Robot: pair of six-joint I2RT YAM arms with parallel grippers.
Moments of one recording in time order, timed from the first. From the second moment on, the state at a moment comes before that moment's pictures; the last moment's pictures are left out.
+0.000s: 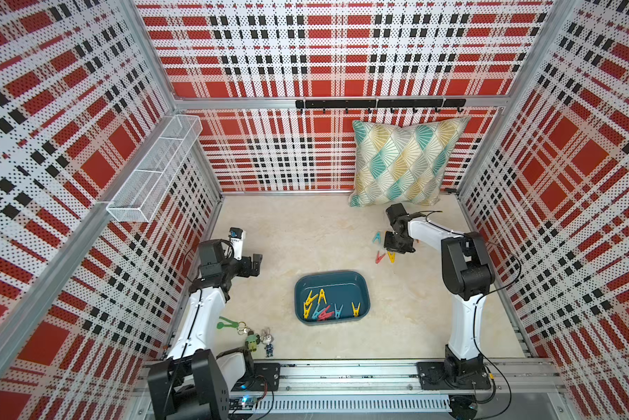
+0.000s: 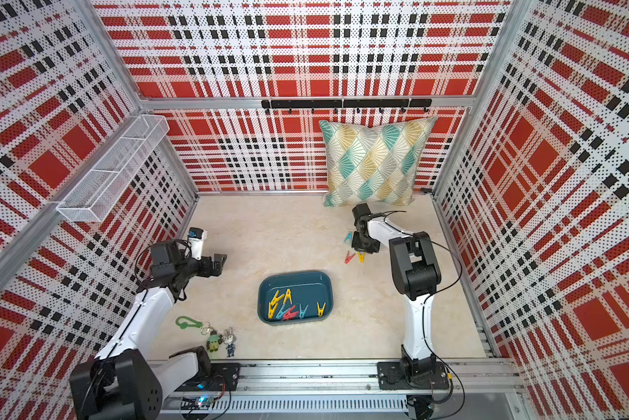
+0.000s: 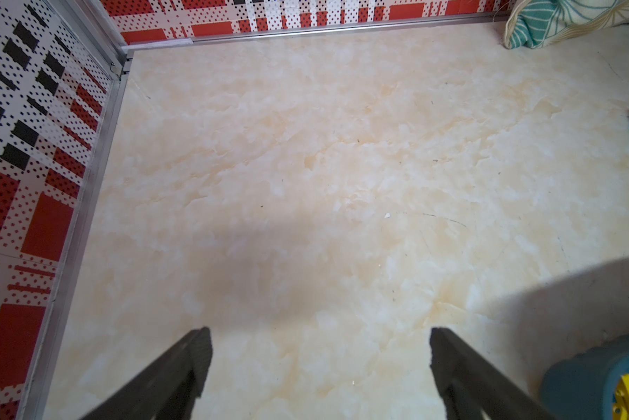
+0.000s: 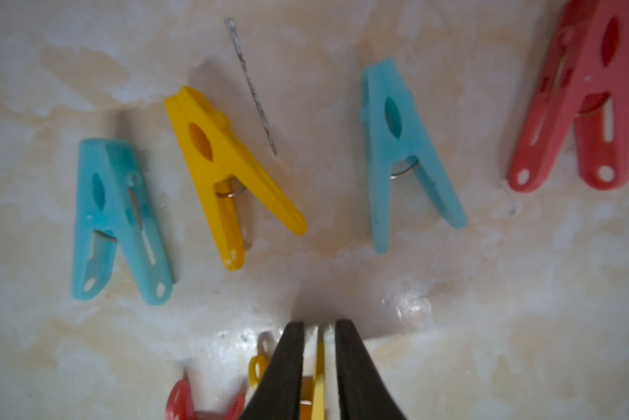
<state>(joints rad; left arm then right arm) 0.26 1.10 0.66 -0.26 0.35 0.26 0.27 2.09 1.51 -0.72 0.12 0.50</state>
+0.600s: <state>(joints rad) 0.27 1.10 0.66 -0.26 0.36 0.26 0.30 1.86 1.52 -0.82 0.11 0.47</state>
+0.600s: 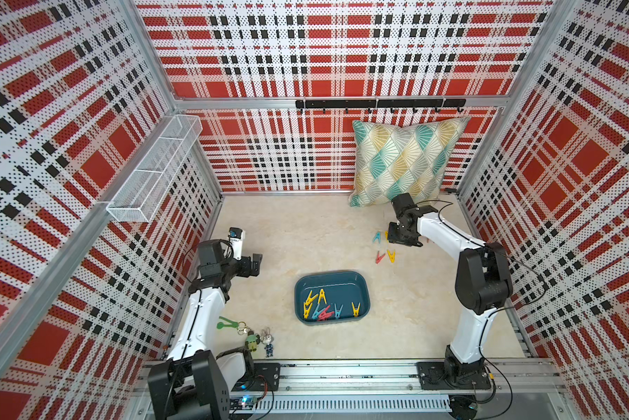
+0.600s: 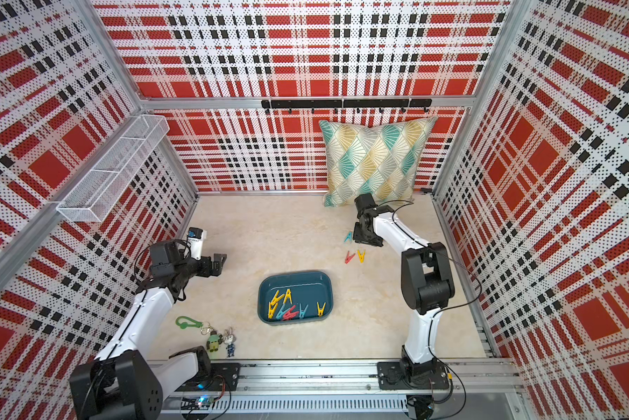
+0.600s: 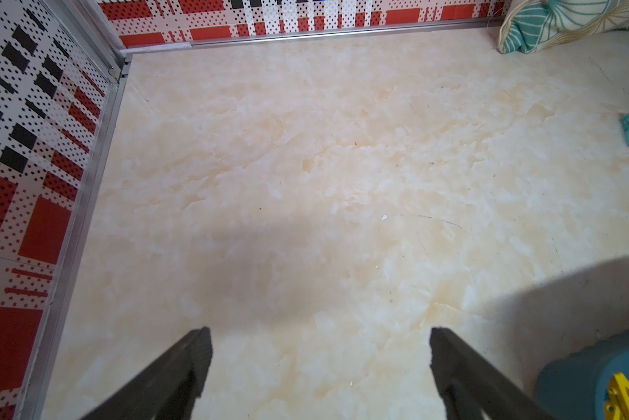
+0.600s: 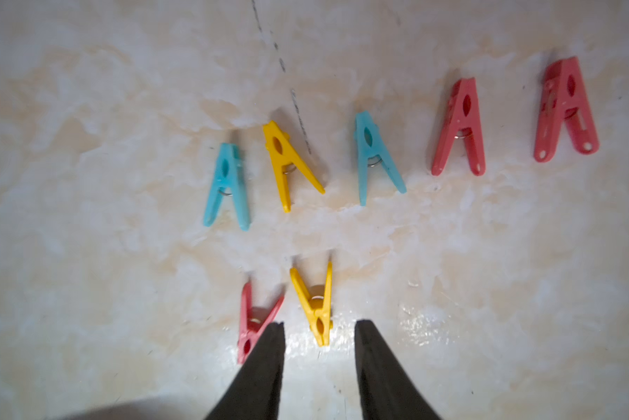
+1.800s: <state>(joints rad) 0.24 1.15 0.66 -0.31 0.51 0.30 1.04 1.92 1.37 -0.64 0.01 0.48</state>
